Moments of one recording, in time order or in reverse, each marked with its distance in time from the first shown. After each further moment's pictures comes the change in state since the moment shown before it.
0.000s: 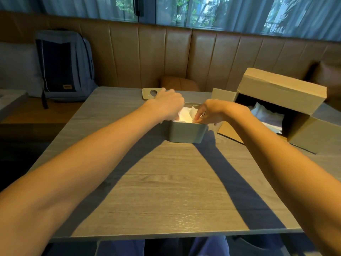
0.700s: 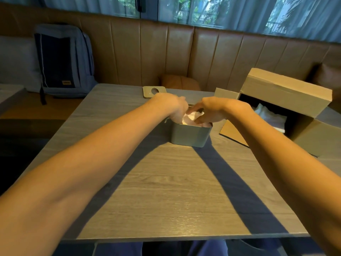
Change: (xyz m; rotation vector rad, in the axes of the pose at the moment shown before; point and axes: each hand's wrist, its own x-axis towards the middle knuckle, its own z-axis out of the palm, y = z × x) left_hand 0.017 0.004 -0.006 -0.044 -0.354 -0.043; right_hand 0.005 -0.014 -0.004 -0.128 0.003 -0.114
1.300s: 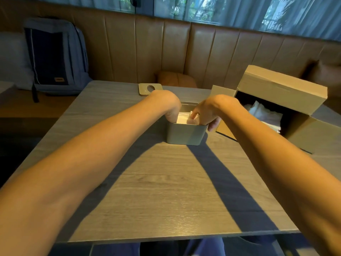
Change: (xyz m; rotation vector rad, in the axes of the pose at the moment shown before) left_hand -0.001 -0.002 -0.003 0.049 -0.133 -0.085; right_hand 0.007 -0.002 0.001 0.075 -0.255 0.271
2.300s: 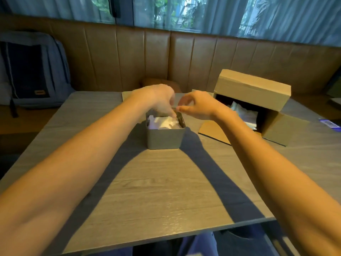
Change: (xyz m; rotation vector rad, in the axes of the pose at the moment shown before) left_hand -0.018 0.009 -0.031 -0.368 0.292 0.143; right_hand -0.039 0.034 0.008 0.285 0.611 -0.304
